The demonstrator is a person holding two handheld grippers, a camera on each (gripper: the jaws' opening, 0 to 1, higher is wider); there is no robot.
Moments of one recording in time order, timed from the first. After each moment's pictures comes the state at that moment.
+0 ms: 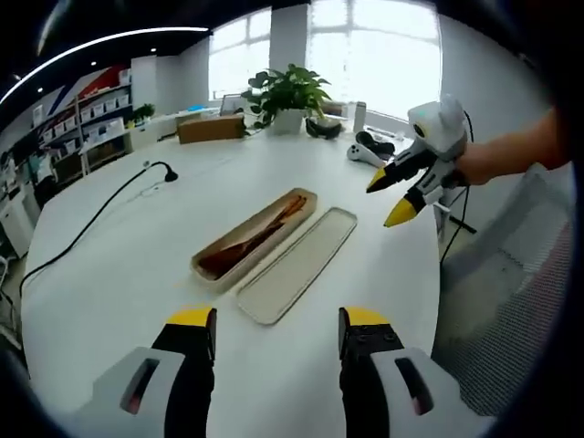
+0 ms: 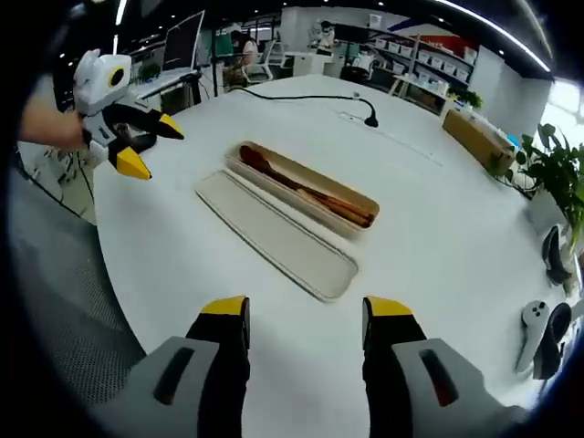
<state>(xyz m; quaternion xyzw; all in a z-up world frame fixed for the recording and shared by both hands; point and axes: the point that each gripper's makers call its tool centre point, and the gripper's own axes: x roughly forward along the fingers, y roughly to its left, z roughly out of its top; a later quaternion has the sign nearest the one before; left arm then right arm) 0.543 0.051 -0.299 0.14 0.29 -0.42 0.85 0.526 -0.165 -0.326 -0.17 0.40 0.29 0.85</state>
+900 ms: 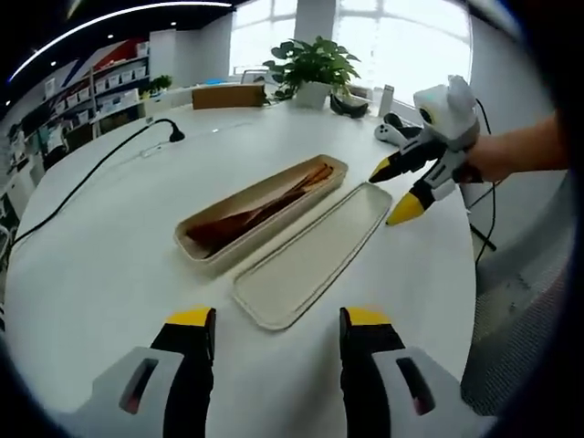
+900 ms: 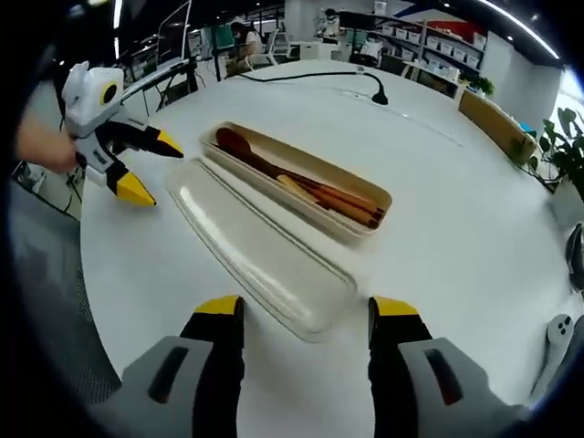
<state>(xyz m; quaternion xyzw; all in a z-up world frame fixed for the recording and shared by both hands) 0.560 0.034 -0.347 0.12 0.34 -0.39 0.85 0.551 -0.154 -0.357 -0.16 0.41 0.31 0.84</state>
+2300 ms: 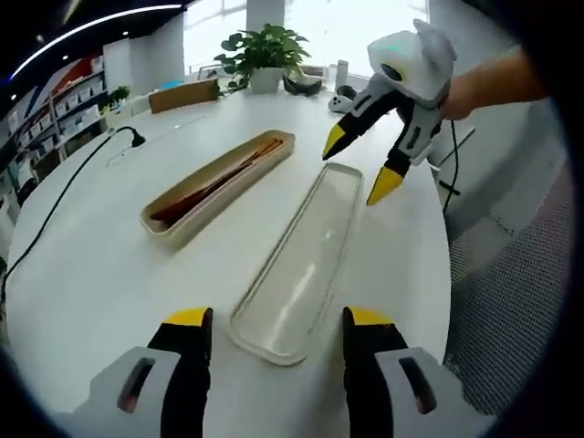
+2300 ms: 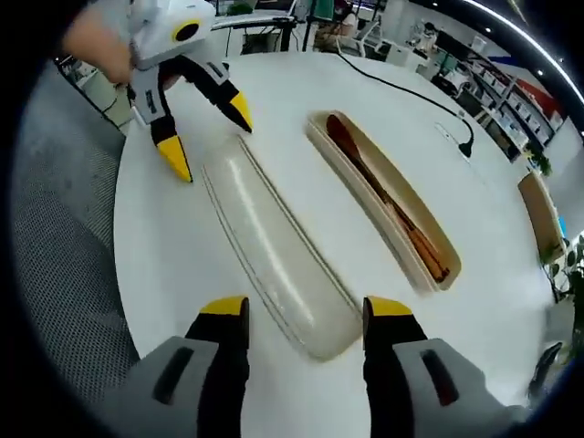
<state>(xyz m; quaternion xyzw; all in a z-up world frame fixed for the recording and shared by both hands) 0.523 0.047 -0.359 0.21 0.34 -0.46 0.80 0.521 -0.098 -0.350 -0.30 0.39 0.44 0.75</state>
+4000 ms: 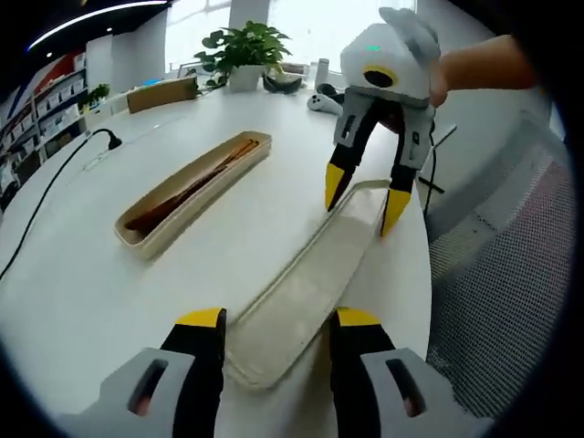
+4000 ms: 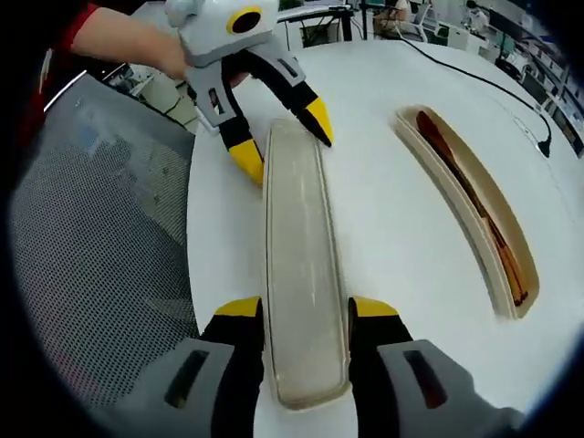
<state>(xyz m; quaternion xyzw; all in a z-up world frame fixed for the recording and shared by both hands) 0.501 0.027 -0.353 0.19 0.35 -0.51 0.77 0.465 -0.070 -0.355 -0.23 0.48 0.57 0.63</state>
